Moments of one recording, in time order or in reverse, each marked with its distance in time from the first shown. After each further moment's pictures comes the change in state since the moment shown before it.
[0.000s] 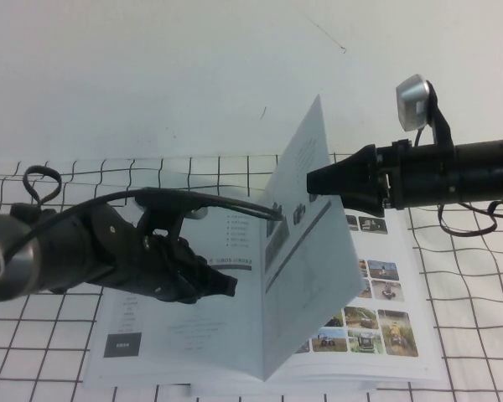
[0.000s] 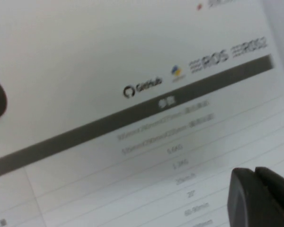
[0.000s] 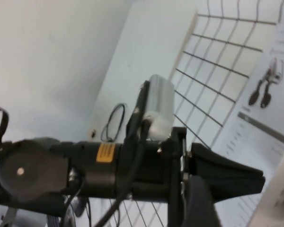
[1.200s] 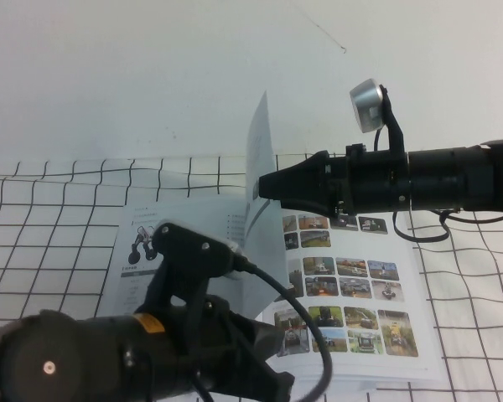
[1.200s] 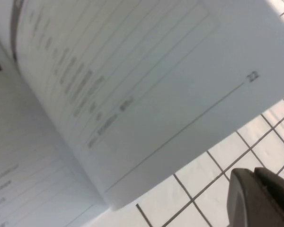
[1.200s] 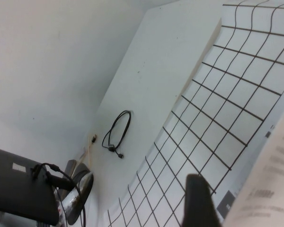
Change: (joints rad) right arm 0.136 0.000 0.000 0.128 -0.096 -0.104; left arm -0.354 -0.531 0.278 -0.133 -0.062 -0.023
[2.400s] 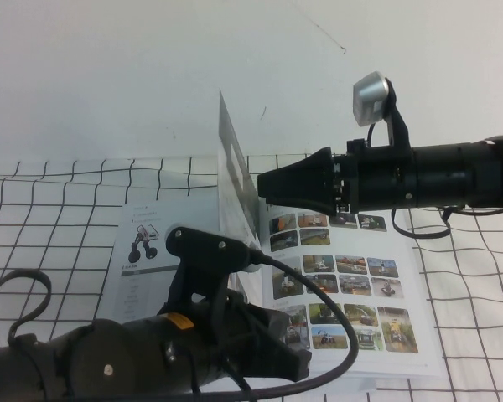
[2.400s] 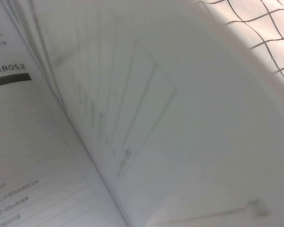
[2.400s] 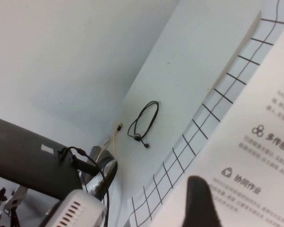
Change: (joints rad) right arm 0.000 -0.016 0.000 0.002 0.097 -0.032; left arm -0.085 0.133 0.000 -0.100 -0.252 0.000
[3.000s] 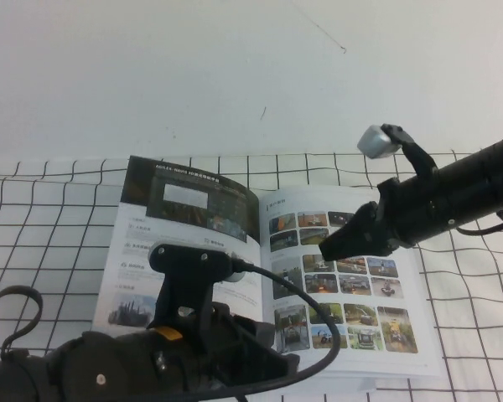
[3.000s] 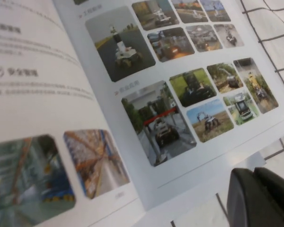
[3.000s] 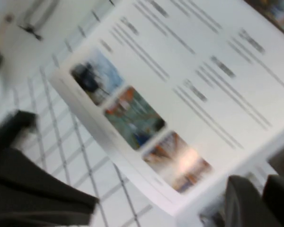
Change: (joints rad) right arm -0.065 -0.061 0.000 -0.527 -0.135 0.082; left arm 0.000 -0.002 0.055 -0.099 -0.028 0.000
